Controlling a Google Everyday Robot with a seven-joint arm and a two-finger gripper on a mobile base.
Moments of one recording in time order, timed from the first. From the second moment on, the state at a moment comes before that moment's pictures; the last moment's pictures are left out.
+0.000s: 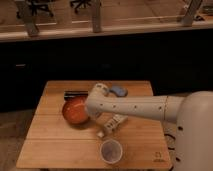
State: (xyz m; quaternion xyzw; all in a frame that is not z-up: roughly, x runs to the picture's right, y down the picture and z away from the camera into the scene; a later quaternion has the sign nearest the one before) arm -0.085 0.167 0.840 -0.18 -0.20 -0.40 0.87
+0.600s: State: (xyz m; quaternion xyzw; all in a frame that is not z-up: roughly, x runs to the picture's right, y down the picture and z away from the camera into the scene) arm -0.087 0.165 0.839 -0.18 -0.20 -0.40 0.88
